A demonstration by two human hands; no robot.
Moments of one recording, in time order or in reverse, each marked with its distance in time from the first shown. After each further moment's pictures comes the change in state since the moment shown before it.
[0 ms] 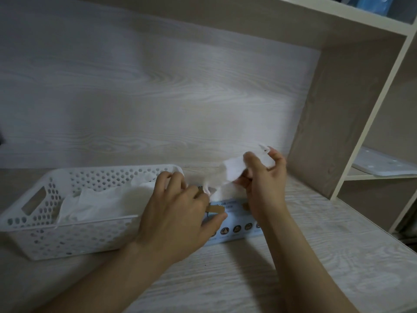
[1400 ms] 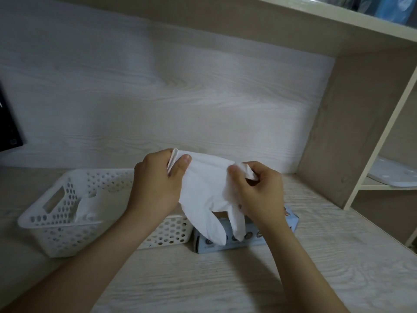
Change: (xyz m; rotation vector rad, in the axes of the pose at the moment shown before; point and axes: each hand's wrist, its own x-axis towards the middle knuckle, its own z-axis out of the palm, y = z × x) left_hand 0.025 -0.054 -0.017 -0.797 0.267 -0.578; right_hand -0.013 0.011 0.011 -0.643 -0.114 -0.294
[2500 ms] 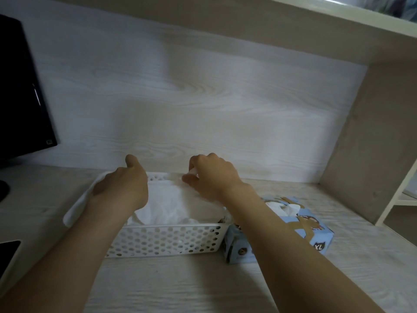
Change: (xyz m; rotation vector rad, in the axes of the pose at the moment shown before) left_hand 0.038 -0.066 -0.085 0.939 -0.479 -0.496; right_hand 0.043 -0.044 0.136 -0.877 -0.667 -0.359
